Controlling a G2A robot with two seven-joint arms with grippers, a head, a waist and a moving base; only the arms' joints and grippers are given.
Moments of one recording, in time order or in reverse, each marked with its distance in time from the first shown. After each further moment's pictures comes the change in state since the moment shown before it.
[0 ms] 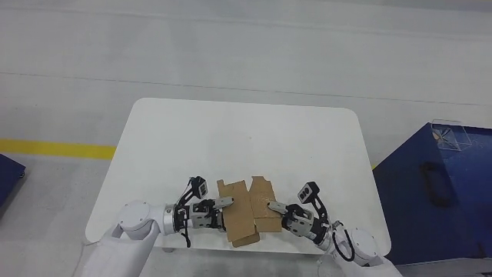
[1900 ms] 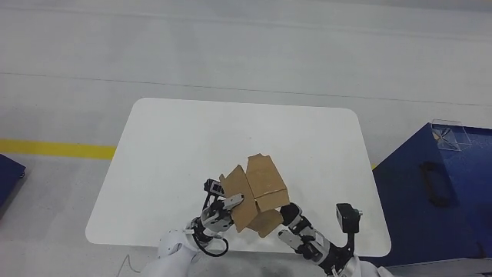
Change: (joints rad) left arm 0.063 -0.184 0.144 0.117 -0.660 -0.443 -0.066; right arm -0.387 -0.011 0.192 -0.468 -1.108 -0.612 -0.725
